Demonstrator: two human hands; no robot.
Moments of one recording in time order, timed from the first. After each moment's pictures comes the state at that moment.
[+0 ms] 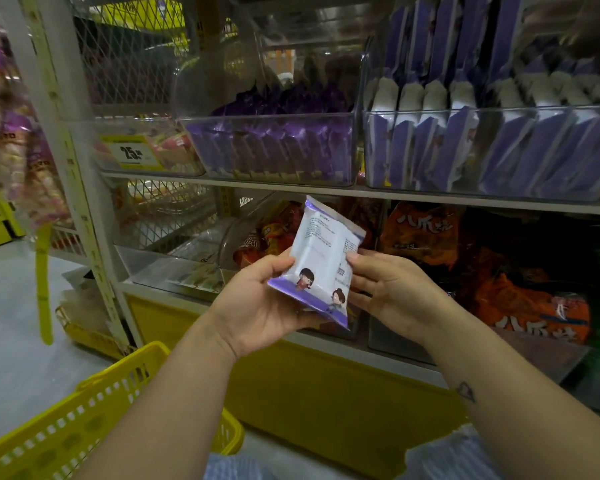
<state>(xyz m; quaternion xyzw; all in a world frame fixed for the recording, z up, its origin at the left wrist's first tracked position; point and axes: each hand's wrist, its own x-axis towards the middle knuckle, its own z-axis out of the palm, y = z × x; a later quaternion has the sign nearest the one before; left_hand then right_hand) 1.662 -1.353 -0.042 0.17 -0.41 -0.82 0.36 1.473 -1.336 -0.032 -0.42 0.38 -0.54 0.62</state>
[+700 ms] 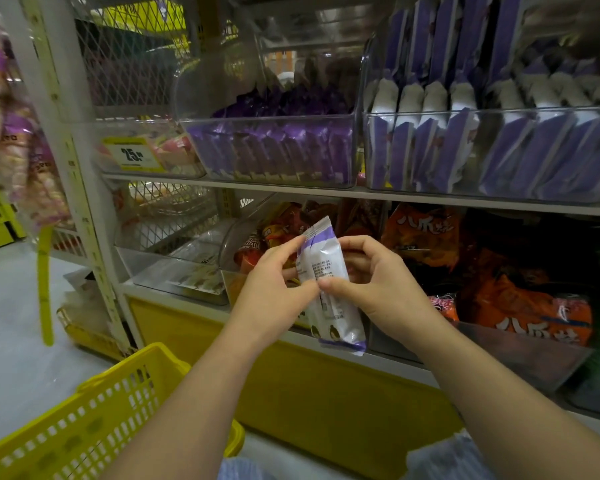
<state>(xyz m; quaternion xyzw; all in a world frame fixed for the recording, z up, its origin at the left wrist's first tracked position) 1.648 -1.356 -0.049 0.43 -0.68 -0.38 0.46 1.484 -1.326 -0.034 -0.65 0.44 -0.51 0.35</state>
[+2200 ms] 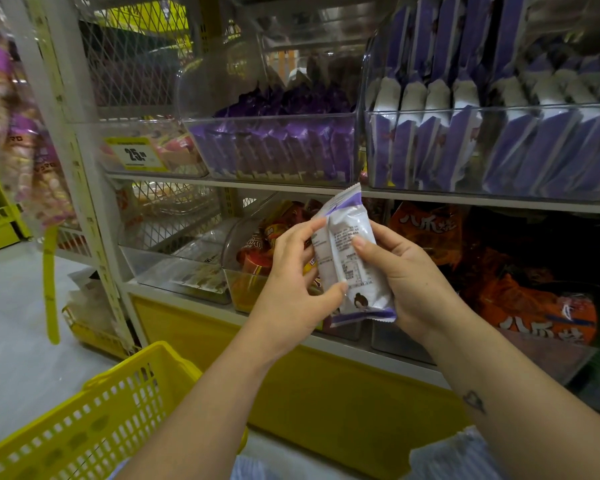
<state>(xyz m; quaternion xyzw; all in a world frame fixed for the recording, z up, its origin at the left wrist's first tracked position) 1.631 -1.350 -0.053 0.27 -0.71 -0.41 0.51 1.476 -1.326 -0.022 -0.49 0.31 -0.59 0.57</state>
